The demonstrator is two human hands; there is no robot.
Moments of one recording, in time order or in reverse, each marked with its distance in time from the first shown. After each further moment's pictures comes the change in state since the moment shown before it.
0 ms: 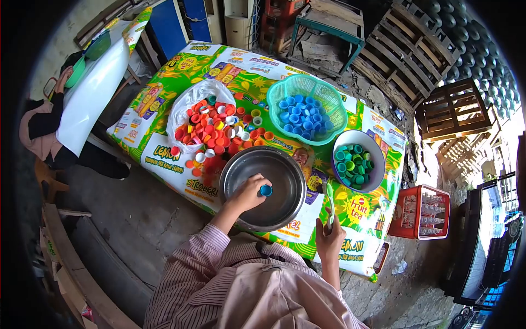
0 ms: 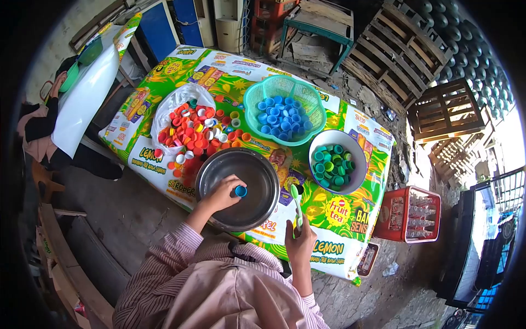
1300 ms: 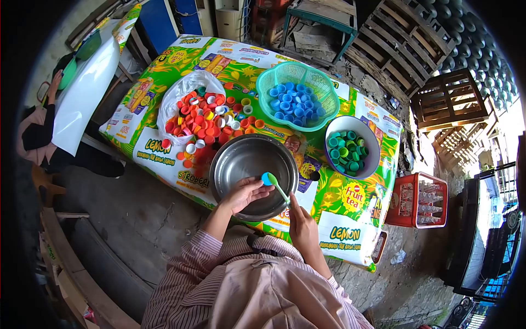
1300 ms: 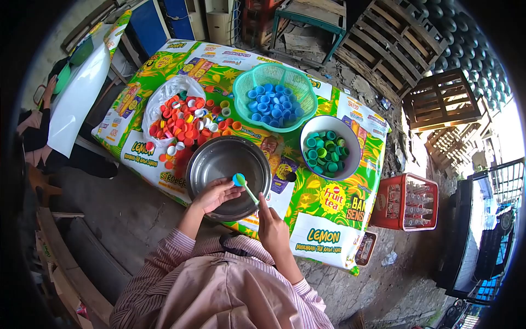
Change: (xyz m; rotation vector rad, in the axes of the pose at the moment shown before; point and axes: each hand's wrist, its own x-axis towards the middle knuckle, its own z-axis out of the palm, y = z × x) left_hand -0.019 0.024 0.011 -1.351 -0.126 -0.582; right_hand -0.013 0.001 0.032 -0.031 -0.295 -0.229
